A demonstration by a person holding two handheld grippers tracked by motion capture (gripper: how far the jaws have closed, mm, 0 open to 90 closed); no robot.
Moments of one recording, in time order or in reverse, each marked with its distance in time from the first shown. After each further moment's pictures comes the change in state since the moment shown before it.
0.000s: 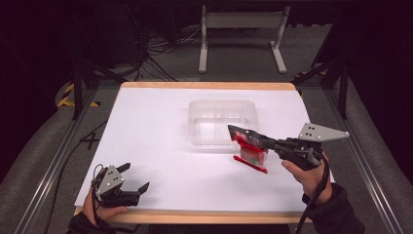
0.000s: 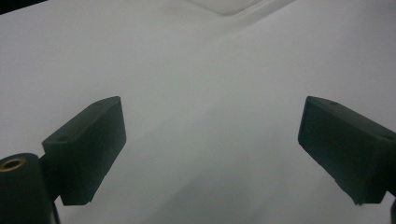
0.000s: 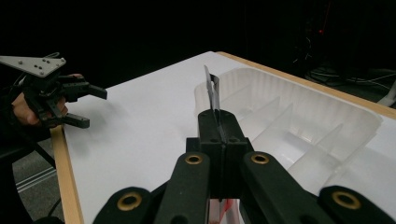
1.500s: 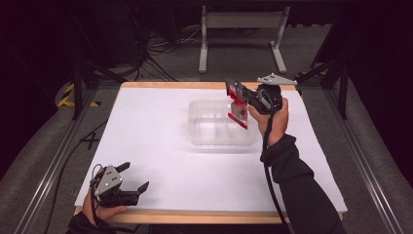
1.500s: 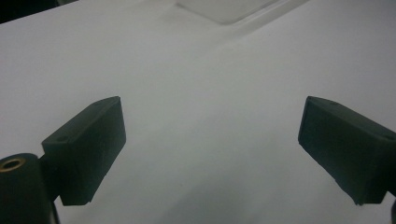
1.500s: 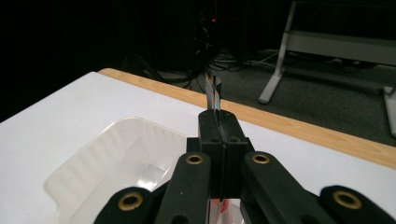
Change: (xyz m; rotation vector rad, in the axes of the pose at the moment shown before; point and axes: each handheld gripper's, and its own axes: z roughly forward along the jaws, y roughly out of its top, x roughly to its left) left arm 0.001 0.000 -0.002 -0.028 -0.005 -0.005; right arm -0.061 0.067 0.123 0.055 -0.433 0.115
